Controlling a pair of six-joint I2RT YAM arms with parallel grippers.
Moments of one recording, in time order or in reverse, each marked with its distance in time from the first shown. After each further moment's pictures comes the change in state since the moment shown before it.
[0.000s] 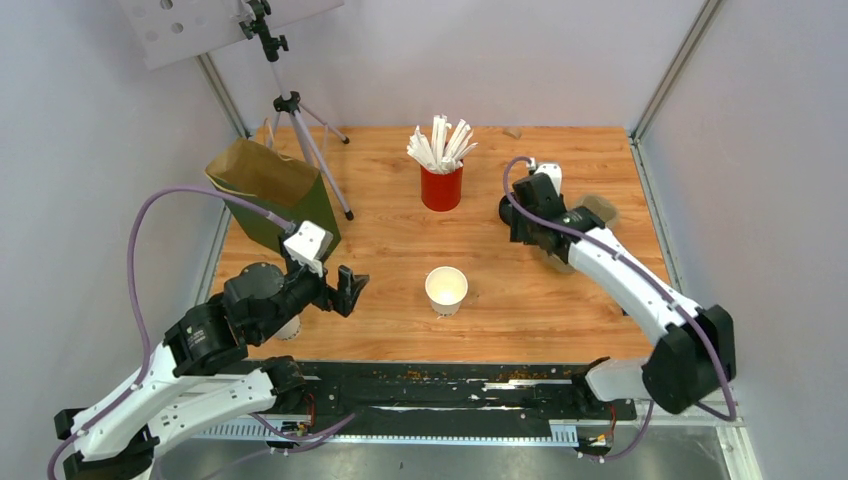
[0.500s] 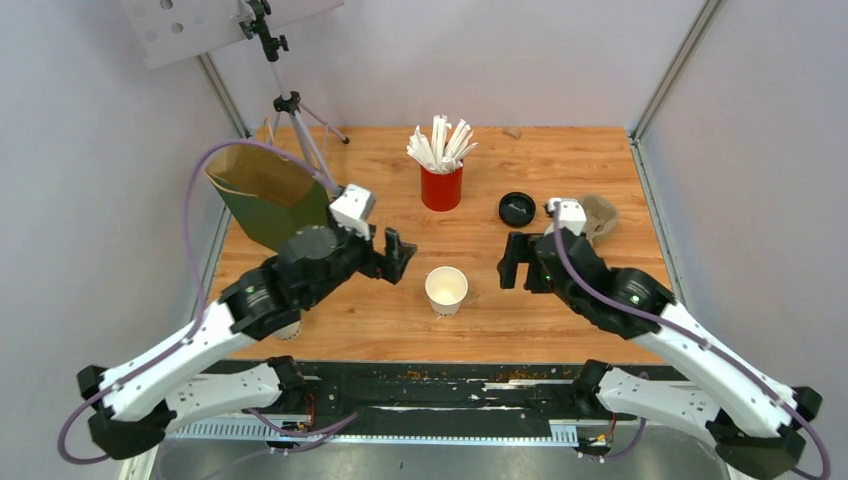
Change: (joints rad) left arm 0.000 0.348 0.072 0.281 0.046 -0.108; right arm 0.338 -0.458 -0.036 -0.224 0.014 0.237
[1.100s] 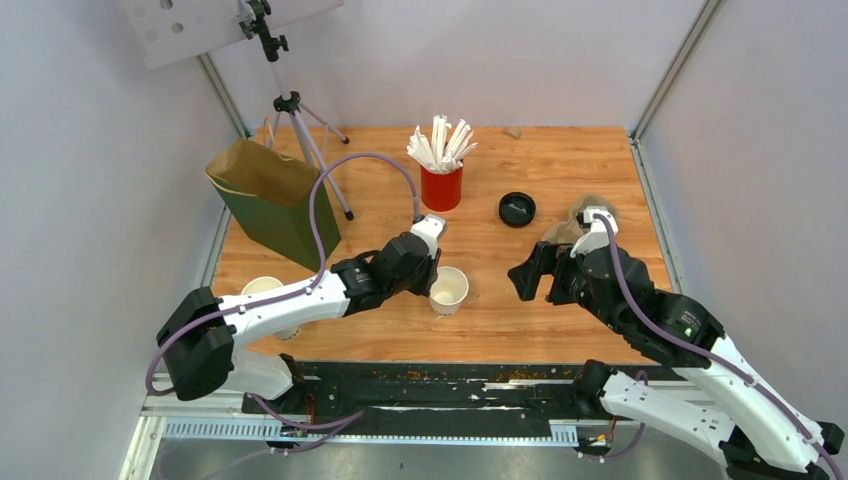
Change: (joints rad) left arm 0.000 0.447 -0.133 0.204 0.093 -0.069; right arm 0.000 -0.162 -0.001 0.002 -0.091 -0.036
